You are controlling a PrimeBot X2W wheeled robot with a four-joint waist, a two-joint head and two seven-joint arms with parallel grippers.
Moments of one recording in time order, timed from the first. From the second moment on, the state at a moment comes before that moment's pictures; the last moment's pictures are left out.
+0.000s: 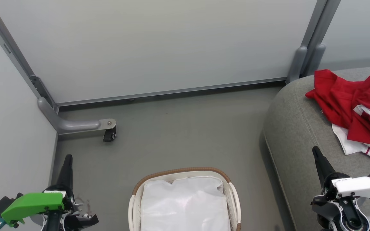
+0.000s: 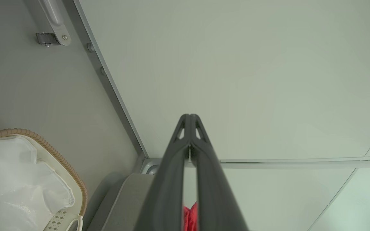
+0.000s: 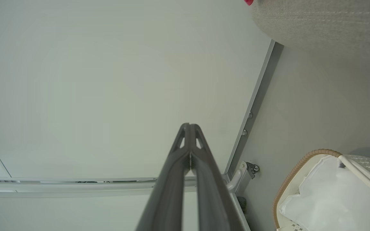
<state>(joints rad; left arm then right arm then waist) -0.09 0.05 0.10 0.27 -1.52 -0.12 0.09 -0.10 -0.05 -0.11 0.26 1.50 0.13 0.09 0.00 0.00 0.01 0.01</state>
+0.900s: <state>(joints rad) -0.10 0.05 0.11 0.24 -1.61 -0.13 0.11 -0.10 -0.05 -0.11 0.25 1.61 0.13 0.11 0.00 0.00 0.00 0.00</state>
